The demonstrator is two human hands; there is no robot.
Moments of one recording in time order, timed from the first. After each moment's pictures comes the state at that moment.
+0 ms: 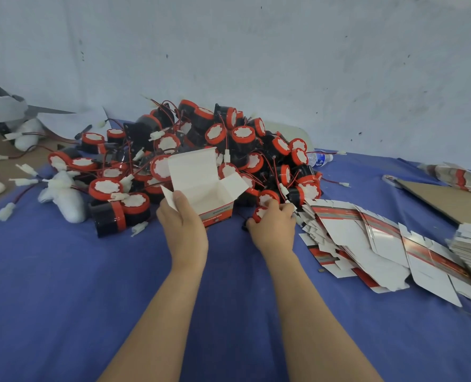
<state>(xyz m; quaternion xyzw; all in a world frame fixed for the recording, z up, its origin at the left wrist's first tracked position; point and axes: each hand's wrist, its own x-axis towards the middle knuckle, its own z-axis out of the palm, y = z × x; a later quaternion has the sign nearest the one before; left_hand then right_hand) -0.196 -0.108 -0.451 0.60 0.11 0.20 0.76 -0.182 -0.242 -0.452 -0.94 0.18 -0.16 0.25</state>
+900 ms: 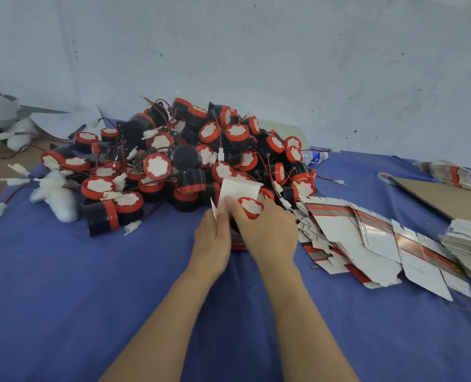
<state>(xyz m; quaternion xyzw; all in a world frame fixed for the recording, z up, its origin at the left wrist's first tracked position) -0.203 -0.135 -0.473 0.76 -0.07 0.05 0.64 -0.221 -0.227 -0.431 -0.92 0.15 -0.24 0.26</state>
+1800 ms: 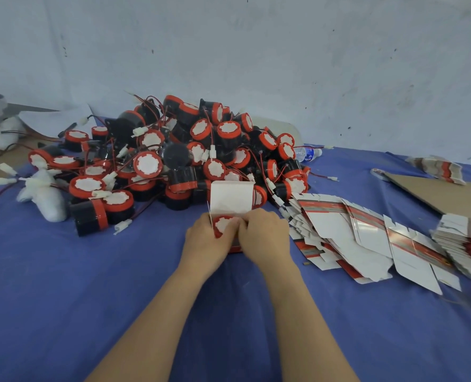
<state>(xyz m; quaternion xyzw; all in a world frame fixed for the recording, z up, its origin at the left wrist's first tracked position) -0.205 -0.136 -0.471 0.83 -0.07 0.04 0.56 -0.221 -0.243 -0.437 -0.98 0.05 -0.14 0.11</state>
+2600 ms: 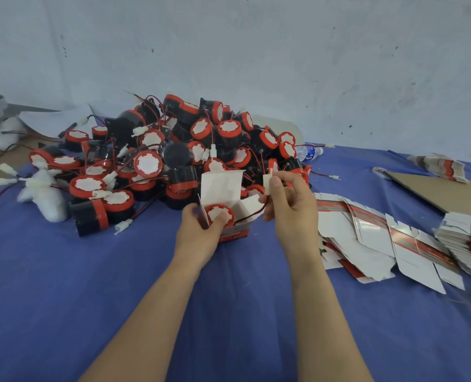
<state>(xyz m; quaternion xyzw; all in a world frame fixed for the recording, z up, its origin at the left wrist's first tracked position) -0.198 -0.127 -0.472 0.72 0.00 0.05 0.70 -0.239 -0.261 -0.410 -0.72 -0.01 -0.31 0.62</state>
